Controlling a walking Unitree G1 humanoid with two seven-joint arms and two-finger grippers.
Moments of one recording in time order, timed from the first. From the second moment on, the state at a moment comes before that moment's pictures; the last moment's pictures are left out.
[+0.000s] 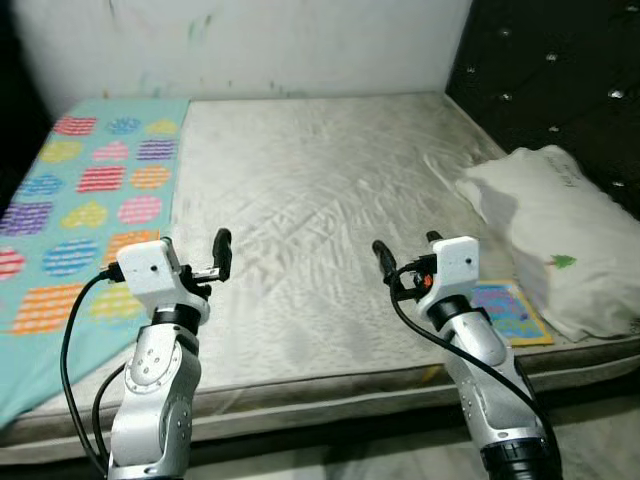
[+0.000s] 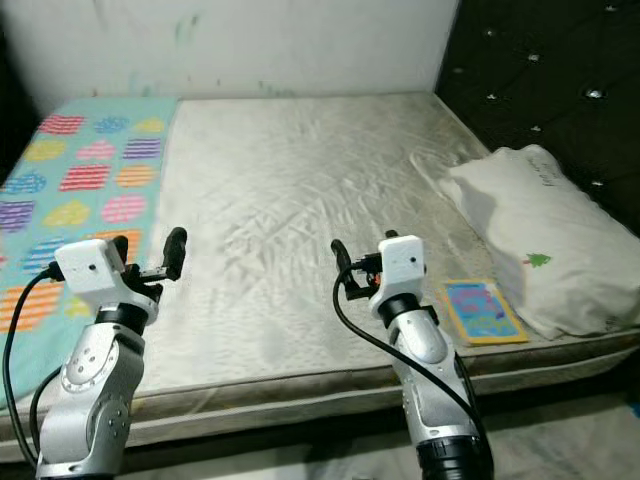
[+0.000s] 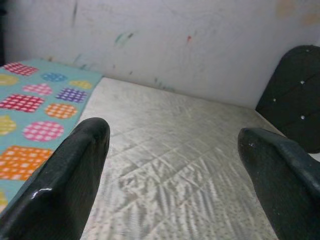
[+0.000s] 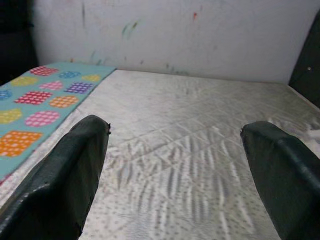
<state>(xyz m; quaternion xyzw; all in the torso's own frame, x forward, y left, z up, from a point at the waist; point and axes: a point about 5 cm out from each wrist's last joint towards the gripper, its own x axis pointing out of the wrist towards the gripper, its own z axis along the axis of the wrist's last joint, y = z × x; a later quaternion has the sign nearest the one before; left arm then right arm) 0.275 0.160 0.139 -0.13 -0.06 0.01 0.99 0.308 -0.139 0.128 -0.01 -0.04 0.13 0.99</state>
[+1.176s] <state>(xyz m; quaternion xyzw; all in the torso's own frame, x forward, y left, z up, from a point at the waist) 0.276 0.153 0.138 -0.13 -0.06 0.01 0.99 0.306 -0.149 0.117 -0.03 -0.02 0.12 0.99</state>
